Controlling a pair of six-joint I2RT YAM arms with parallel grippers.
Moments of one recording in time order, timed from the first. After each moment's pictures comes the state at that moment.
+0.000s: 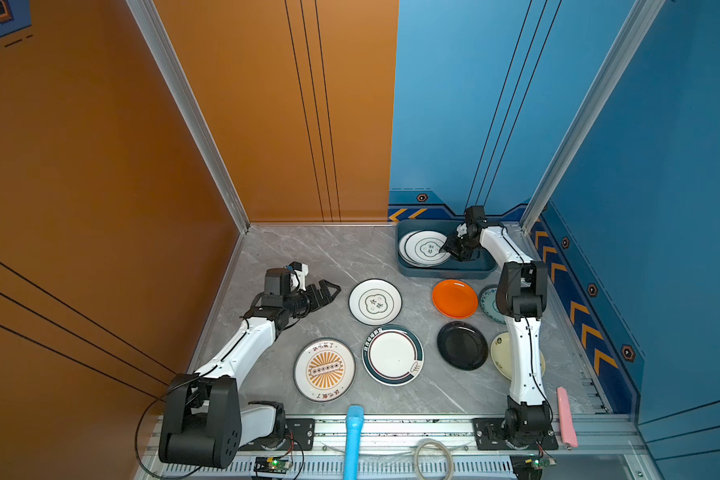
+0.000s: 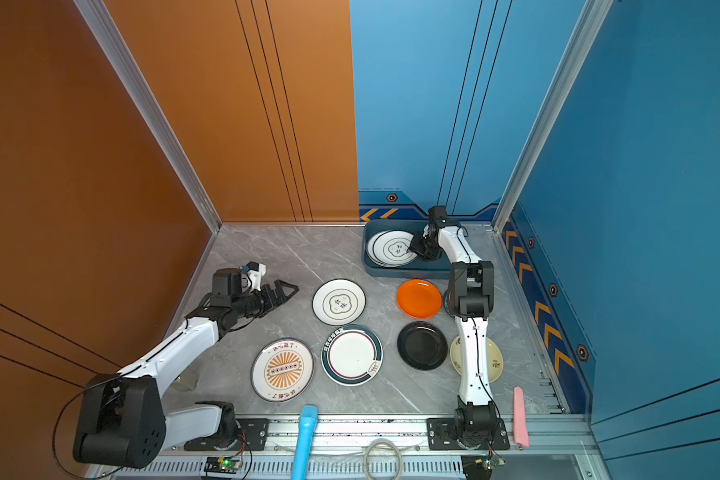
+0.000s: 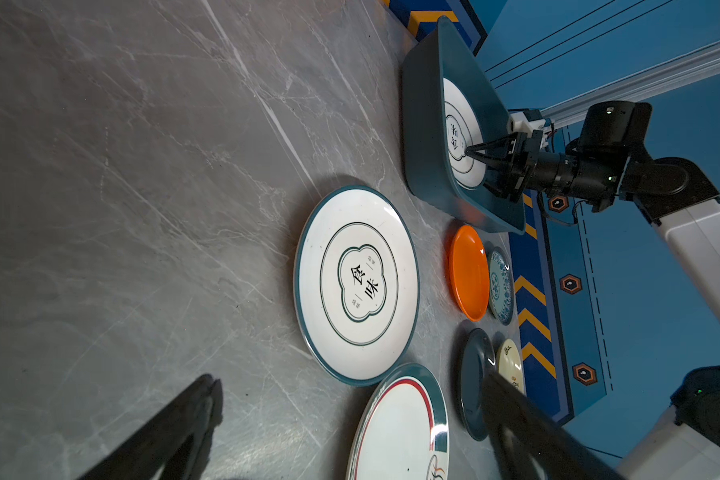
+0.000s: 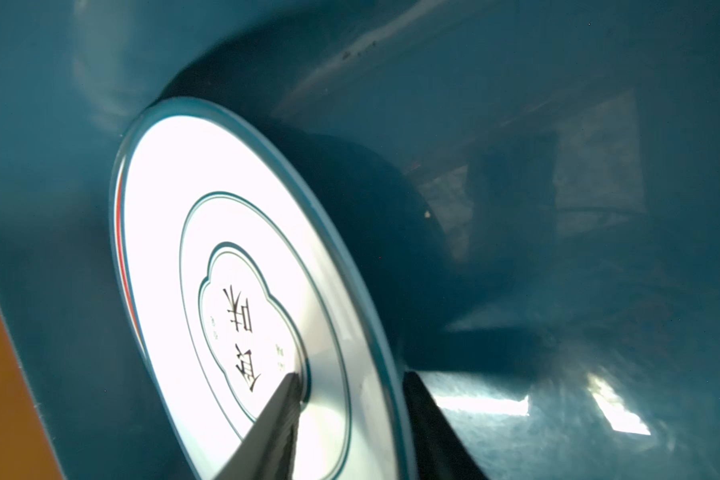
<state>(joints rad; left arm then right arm) -0.09 1.26 0.69 -0.14 0.56 -0.60 0.04 2.50 2.21 -0.86 -0.37 0.51</state>
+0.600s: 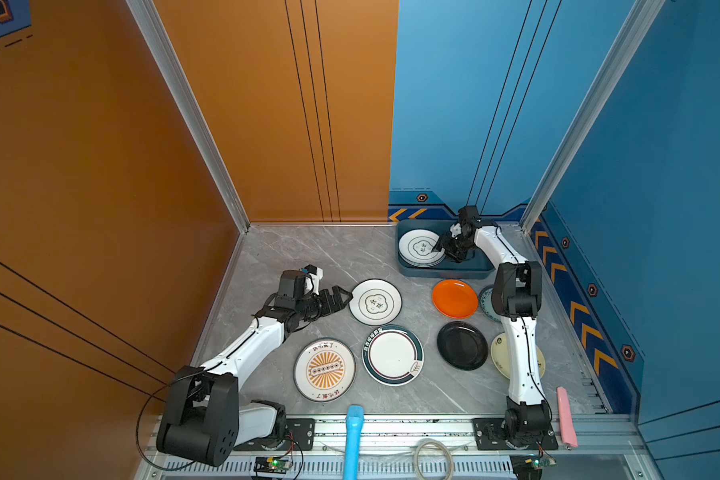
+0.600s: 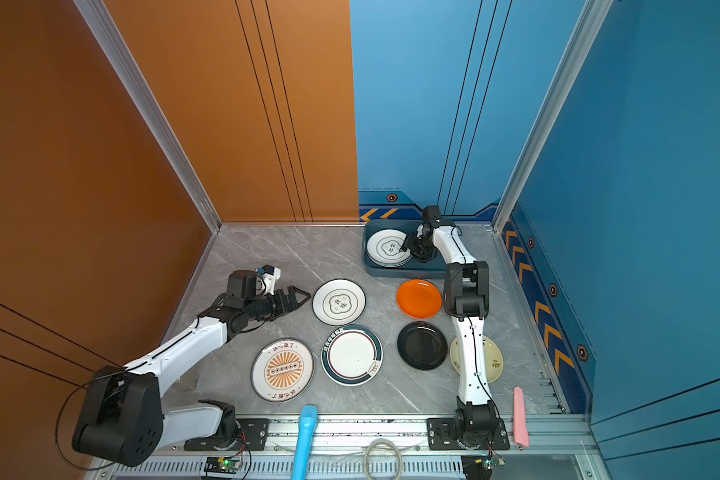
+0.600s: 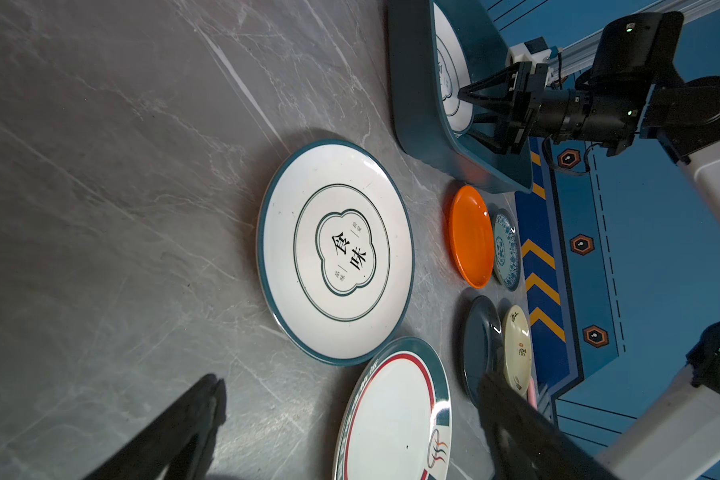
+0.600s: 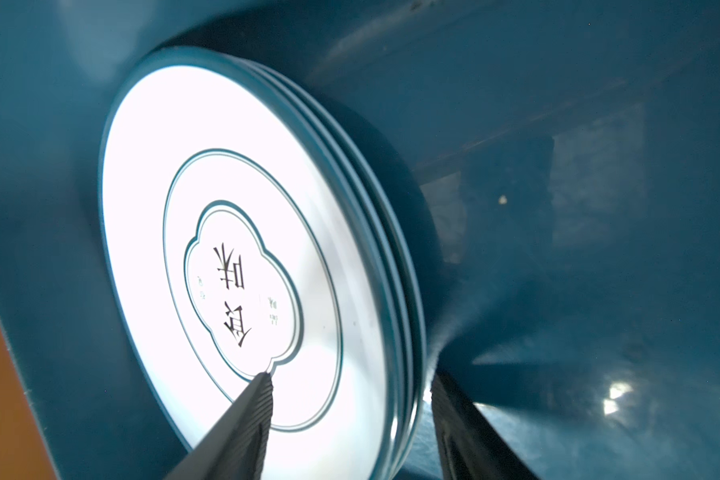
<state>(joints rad) -0.21 1.28 0.69 -0.14 0.52 -0.60 0.07 2.52 2.25 -0.89 -0.38 0.49</state>
